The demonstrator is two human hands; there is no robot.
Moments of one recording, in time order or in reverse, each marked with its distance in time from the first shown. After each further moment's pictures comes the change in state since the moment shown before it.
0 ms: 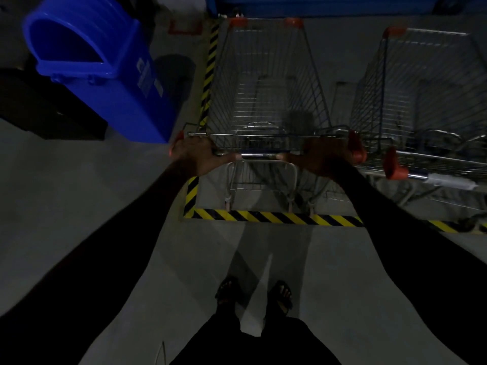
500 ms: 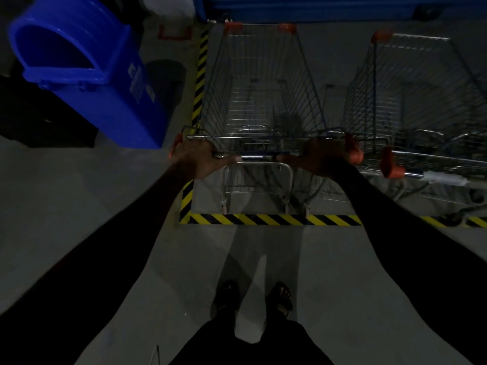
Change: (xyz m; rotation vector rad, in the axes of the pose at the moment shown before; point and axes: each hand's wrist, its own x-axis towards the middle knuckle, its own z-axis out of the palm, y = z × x) left_hand 0.006 -0.011 -0.002 0.027 -0.019 0.043; right_hand -0.003 -0.008 -0.008 0.031 -0.023 0.028
